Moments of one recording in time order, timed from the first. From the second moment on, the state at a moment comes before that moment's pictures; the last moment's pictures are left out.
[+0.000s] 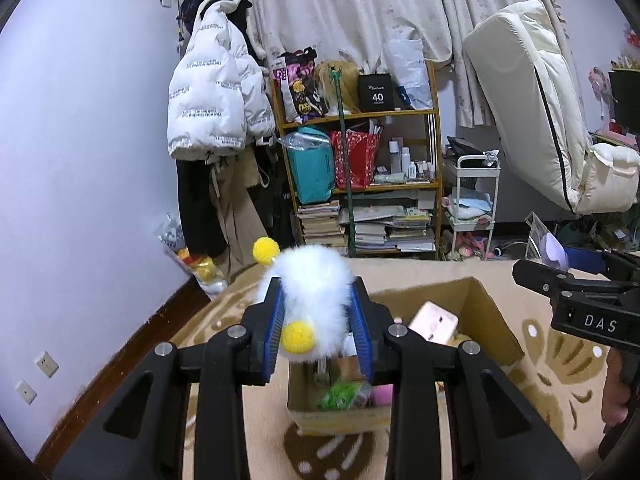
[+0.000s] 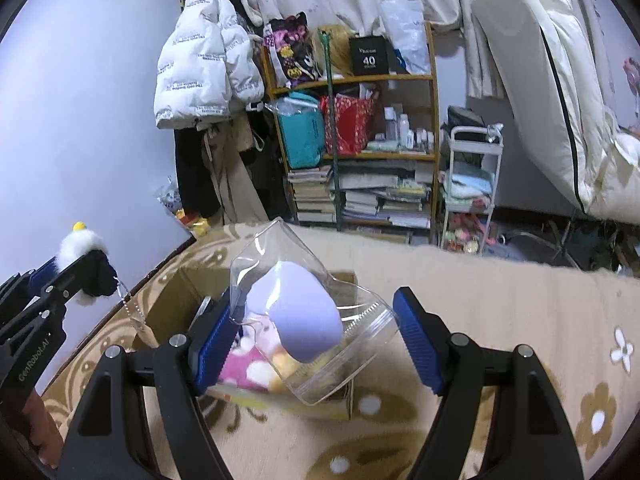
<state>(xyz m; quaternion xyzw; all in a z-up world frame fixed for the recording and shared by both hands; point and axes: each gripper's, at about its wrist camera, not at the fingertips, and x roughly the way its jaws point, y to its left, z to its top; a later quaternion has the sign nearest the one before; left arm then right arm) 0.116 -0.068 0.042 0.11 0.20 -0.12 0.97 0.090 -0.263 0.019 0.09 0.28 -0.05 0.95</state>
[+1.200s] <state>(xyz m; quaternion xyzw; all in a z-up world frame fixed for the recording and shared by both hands) 0.166 -0.064 -0.036 0.11 0.33 -0.07 0.93 0.125 -0.250 -0.048 0.07 0.33 -0.01 0.94</state>
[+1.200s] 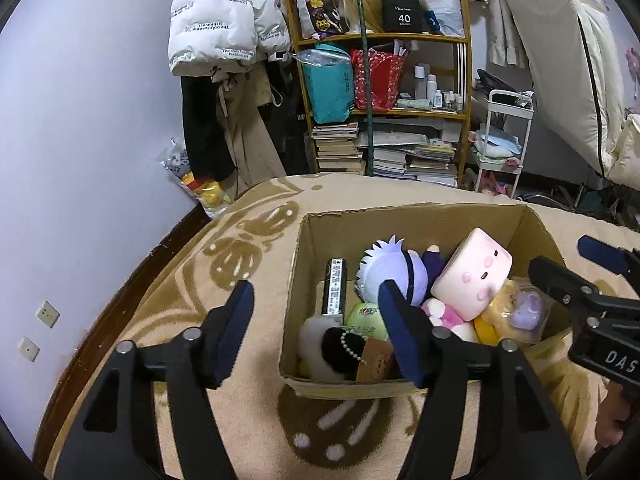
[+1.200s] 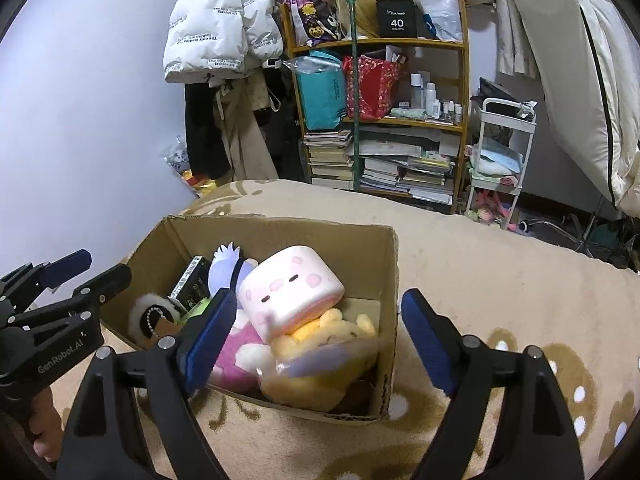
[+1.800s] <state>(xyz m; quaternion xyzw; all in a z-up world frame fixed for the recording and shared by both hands) 0.116 -0.034 0.000 0.12 0.28 -0.03 0.95 0.075 -0.244 -0.004 0.06 0.27 -0.02 0.96</state>
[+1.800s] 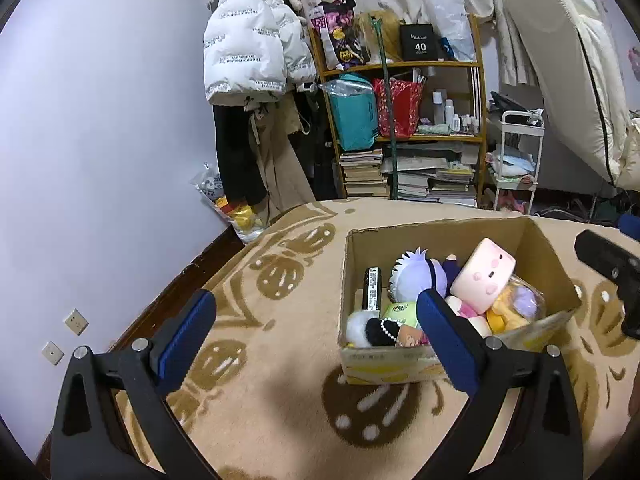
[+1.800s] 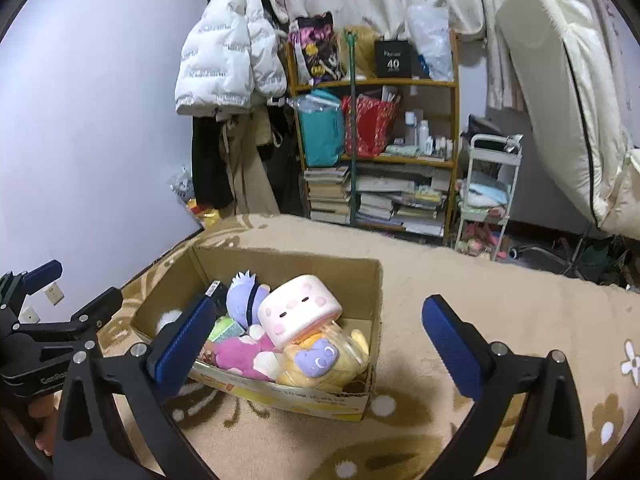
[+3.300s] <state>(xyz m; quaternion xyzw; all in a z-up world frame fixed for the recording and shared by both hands) 0.013 -0.003 0.030 0.09 0.21 -0.07 0.97 -0.034 -0.250 0.027 0.03 0.18 -0.08 0.98</state>
